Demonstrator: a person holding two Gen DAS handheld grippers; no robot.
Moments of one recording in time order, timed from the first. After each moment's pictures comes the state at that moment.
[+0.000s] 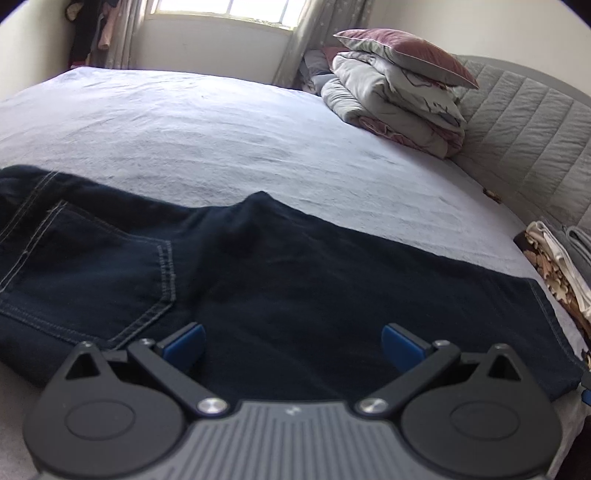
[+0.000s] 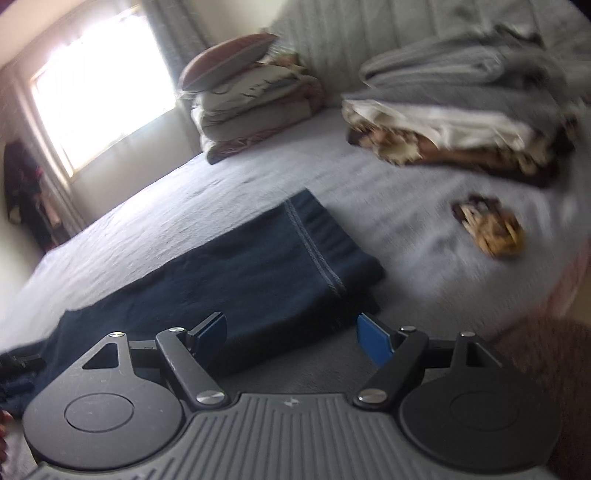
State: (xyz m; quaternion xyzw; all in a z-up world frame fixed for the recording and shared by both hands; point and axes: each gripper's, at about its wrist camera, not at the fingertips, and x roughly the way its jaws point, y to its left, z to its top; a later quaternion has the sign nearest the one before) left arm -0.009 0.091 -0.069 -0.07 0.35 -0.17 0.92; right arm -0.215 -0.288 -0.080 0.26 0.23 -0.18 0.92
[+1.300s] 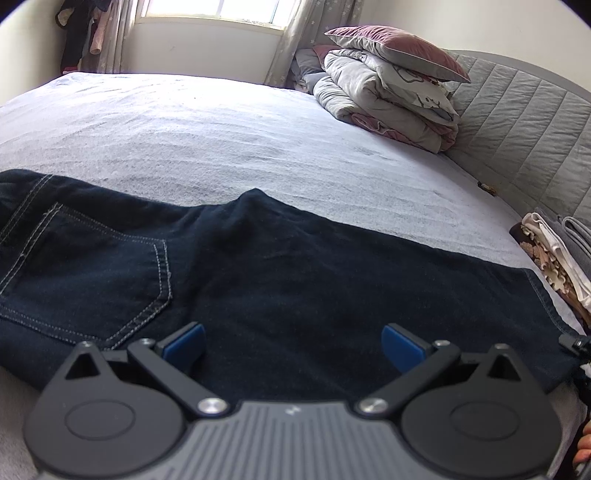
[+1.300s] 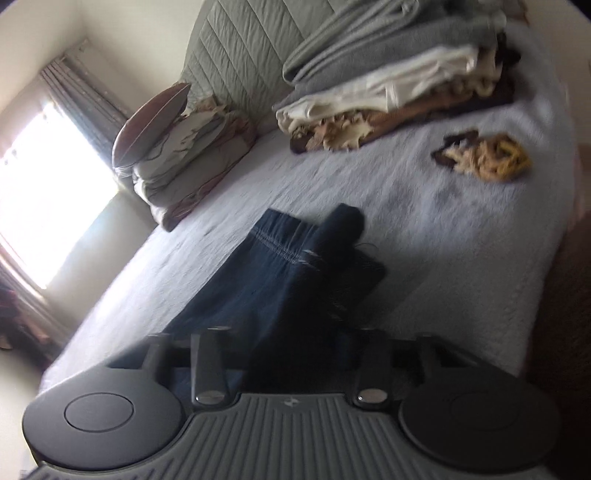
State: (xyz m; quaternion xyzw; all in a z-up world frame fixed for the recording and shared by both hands) left arm -0.012 0.097 -0.068 -0.07 0.36 -0.18 0.91; right arm -0.181 -0.275 -0.101 0.38 0.13 -0.27 0.87
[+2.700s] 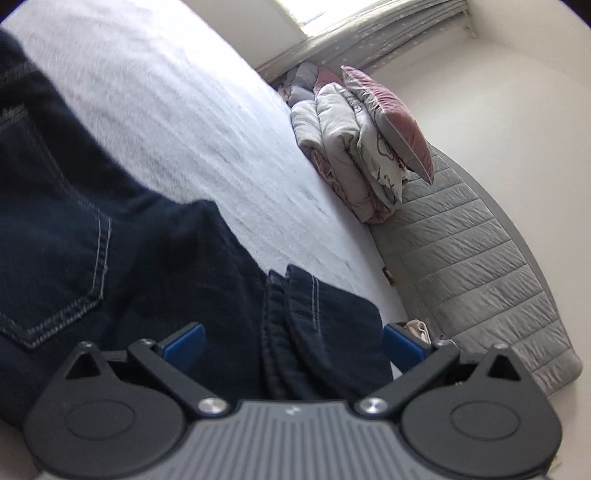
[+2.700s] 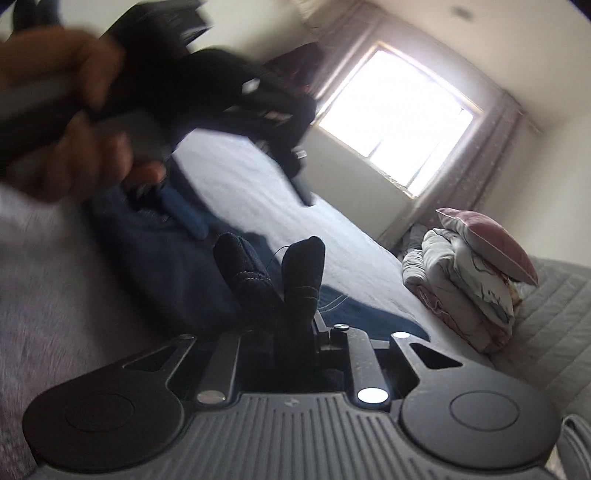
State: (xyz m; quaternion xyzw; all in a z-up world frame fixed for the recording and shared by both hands) left arm 0.031 0.137 -0.075 -0.36 0.37 -0.28 0.81; right arm -0.125 -0.063 -0.072 -0.33 0.13 0.07 0.93
